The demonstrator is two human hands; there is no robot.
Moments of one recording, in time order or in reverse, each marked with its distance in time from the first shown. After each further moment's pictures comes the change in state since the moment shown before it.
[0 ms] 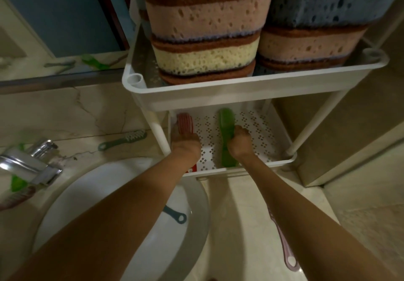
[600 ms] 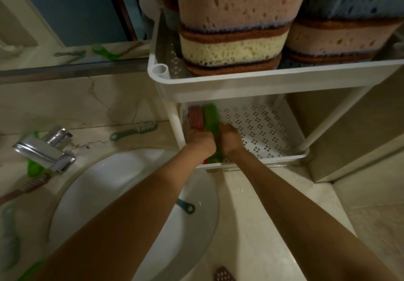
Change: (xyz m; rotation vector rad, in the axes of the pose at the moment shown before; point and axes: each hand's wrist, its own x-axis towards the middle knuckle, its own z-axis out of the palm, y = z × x) left_hand -0.025 0.005 -0.013 -0.032 -0.092 0.002; right_hand -0.001 -0.030 0.039 -0.138 -0.108 -0.196
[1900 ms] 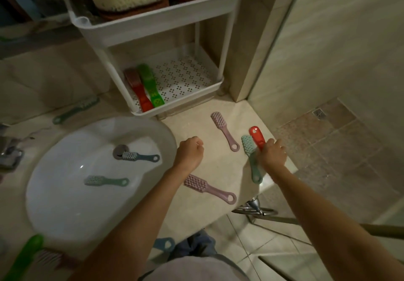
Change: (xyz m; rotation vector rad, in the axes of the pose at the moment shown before) left_hand -0.146 -0.006 0.131 -0.333 -0.037 0.392; right_hand -0.300 0.144 -0.006 -0.089 0.155 0.928
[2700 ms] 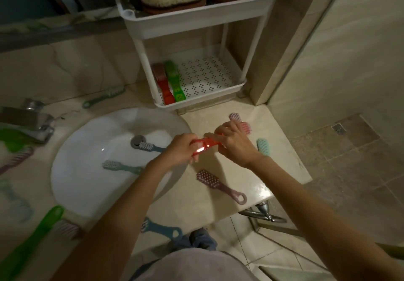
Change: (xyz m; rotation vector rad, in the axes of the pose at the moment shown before) left_hand -0.023 -0.036 -0.055 -0.099 -0.137 0.120; right_hand -0.065 -0.101 -0.035 -0.171 0.114 -1.230
